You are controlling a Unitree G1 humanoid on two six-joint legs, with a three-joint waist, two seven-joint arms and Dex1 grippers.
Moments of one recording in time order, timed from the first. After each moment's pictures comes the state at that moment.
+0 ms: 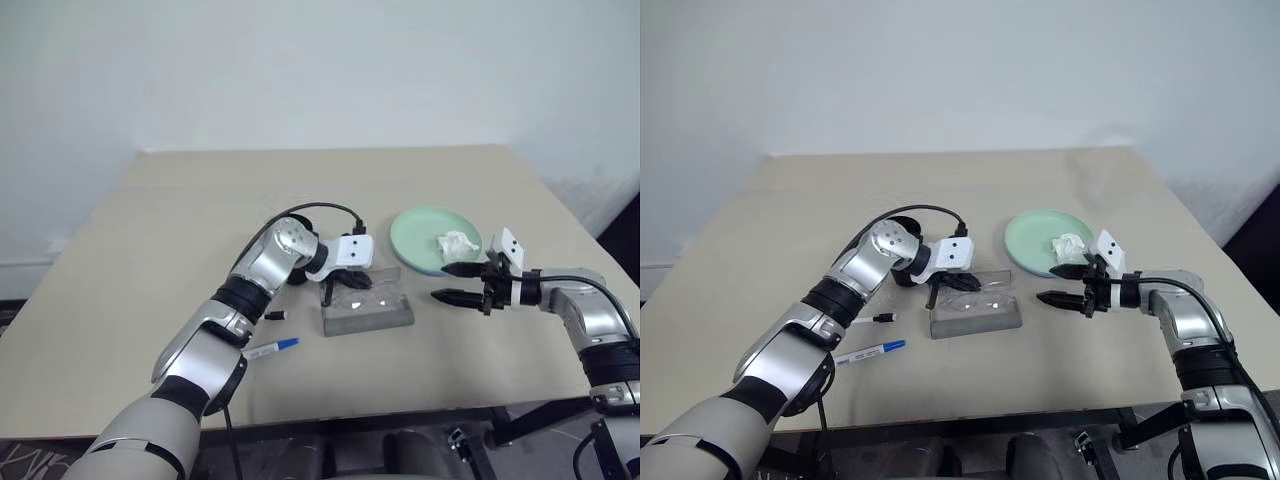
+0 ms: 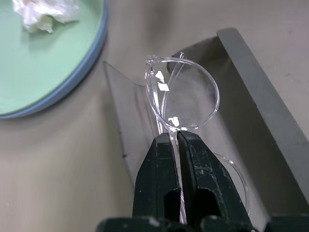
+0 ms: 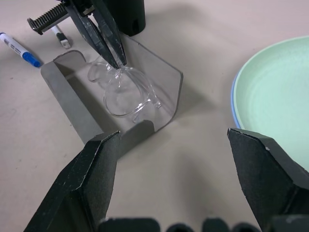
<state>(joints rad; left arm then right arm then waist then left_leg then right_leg) -0.93 0.31 -0.49 0.67 0.16 0.02 -1.25 -0.46 -0.68 0.05 0.33 0.31 0.35 1.22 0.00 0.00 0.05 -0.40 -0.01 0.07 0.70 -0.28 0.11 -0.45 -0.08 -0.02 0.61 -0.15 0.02</state>
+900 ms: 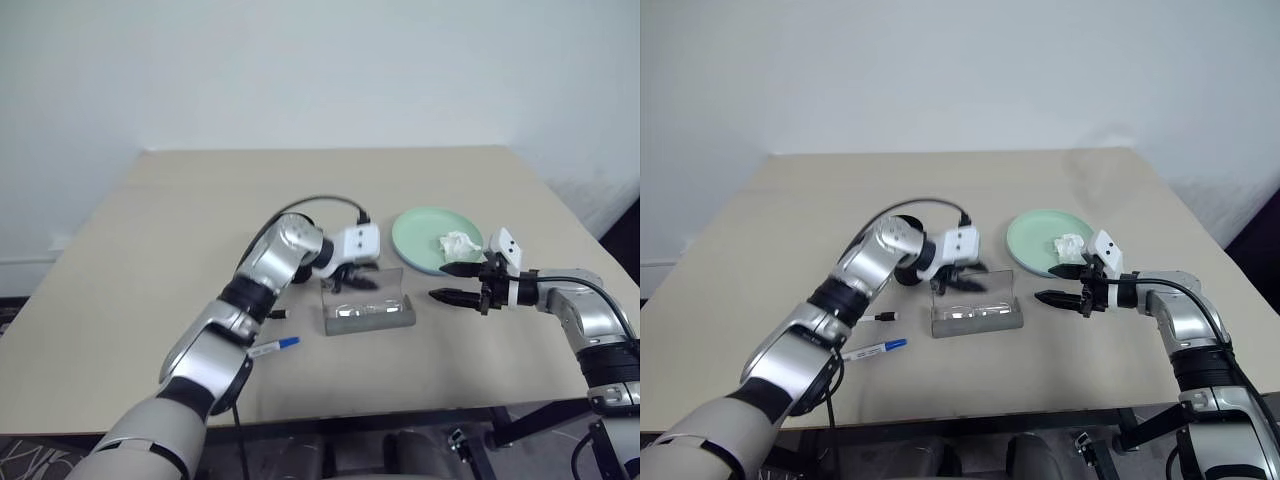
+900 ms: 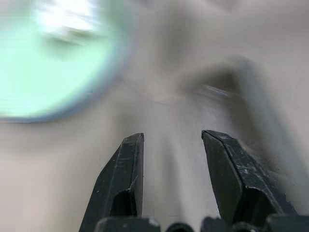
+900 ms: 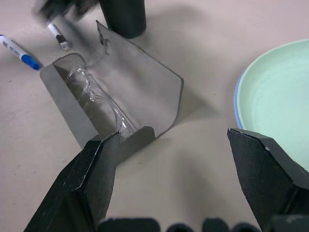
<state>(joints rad) -1.01 0.25 -0.39 0.67 0.14 0.14 -1.14 -0.46 -0.67 0.05 0.32 0.31 0.35 1.21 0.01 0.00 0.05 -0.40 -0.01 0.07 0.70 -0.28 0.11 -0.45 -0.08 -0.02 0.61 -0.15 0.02</state>
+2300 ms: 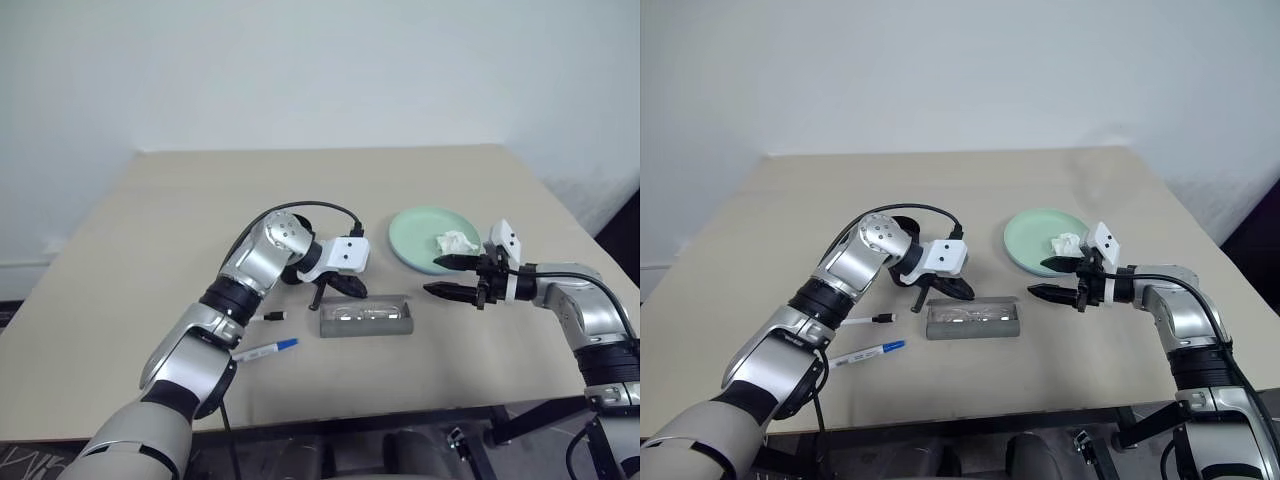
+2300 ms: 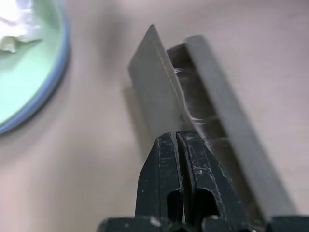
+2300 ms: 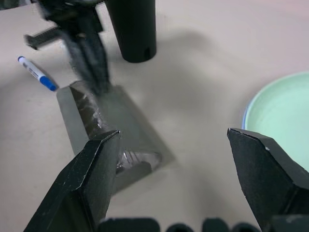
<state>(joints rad) -0.88 0.37 -0.45 0.47 0.13 0.10 -1.45 -0.46 -0.65 0.03 0.26 0.35 0.39 1.22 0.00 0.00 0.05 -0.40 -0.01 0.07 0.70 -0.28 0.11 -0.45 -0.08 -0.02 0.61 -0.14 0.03</state>
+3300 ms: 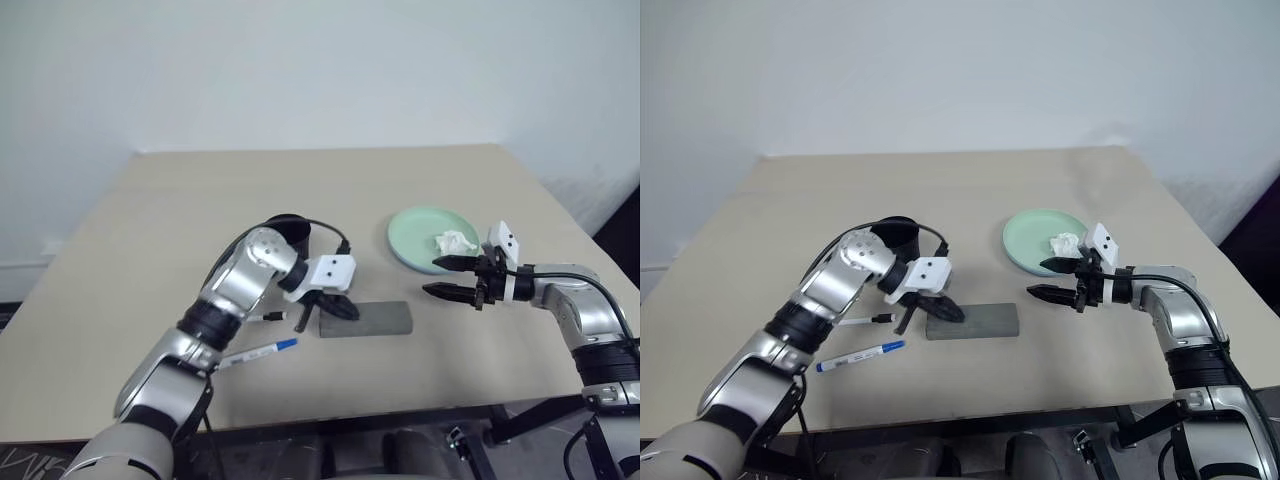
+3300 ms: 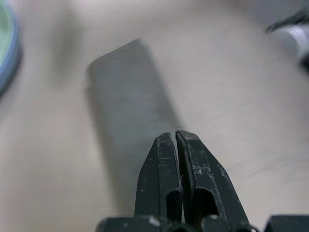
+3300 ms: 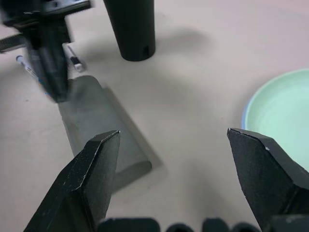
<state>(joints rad) -0.69 0.51 -0.42 0.18 0.00 0.25 -1.51 -0.46 -0.65 0.03 0.27 0.35 0.38 1.21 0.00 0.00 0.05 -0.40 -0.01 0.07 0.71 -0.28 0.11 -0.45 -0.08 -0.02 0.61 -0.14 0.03</state>
